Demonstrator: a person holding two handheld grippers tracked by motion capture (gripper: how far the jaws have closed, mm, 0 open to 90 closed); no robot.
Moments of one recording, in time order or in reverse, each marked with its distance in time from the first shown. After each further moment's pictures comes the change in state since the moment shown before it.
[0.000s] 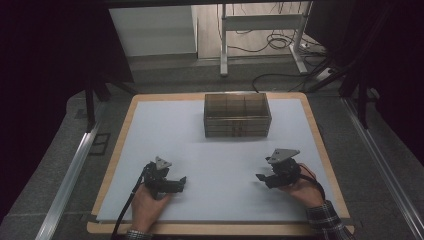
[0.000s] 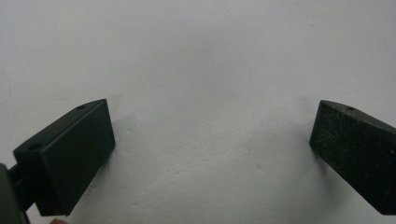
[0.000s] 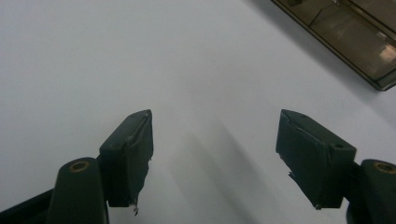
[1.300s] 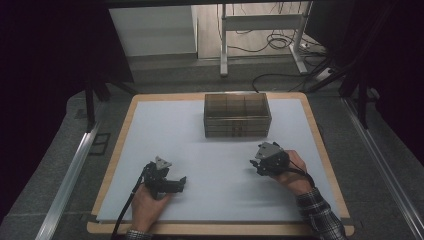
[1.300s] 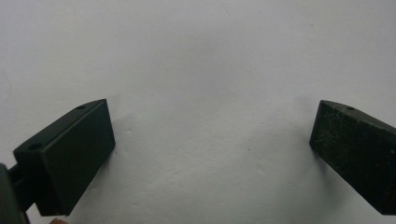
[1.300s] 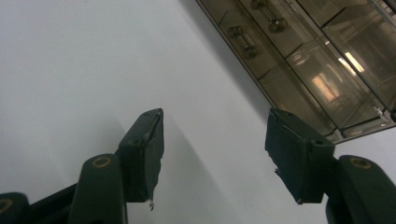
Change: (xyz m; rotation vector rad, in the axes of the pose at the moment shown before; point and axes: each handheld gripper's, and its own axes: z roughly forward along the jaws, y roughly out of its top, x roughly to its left) left arm 0.000 0.000 0.000 0.000 0.000 0.000; right arm 0.001 0.033 0.020 -0.009 -0.210 -0.205
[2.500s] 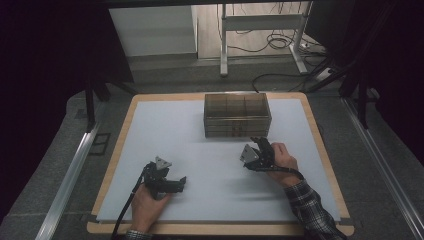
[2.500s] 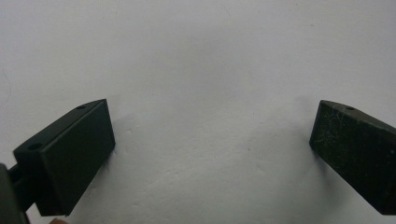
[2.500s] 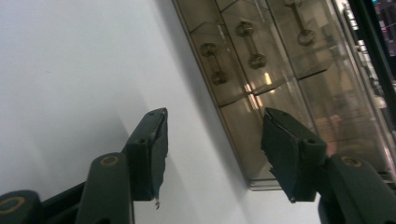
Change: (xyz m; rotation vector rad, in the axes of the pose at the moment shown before) left arm 0.000 0.000 0.000 -0.001 0.000 0.000; right arm 0.018 0.021 0.035 0.055 -0.256 -0.296
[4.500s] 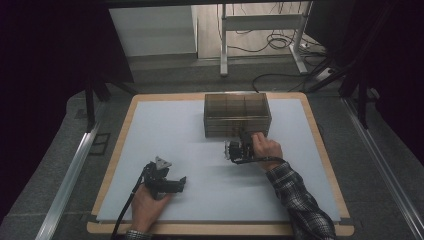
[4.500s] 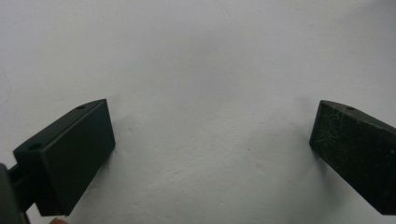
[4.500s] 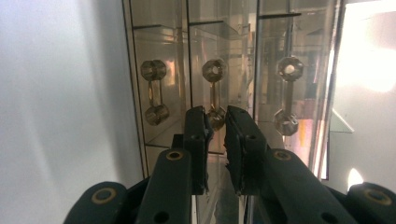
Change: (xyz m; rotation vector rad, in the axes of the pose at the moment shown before) left arm 0.000 0.000 0.000 0.003 -0.001 0.003; right arm 0.010 0.036 0.059 0.128 -0.292 -0.405
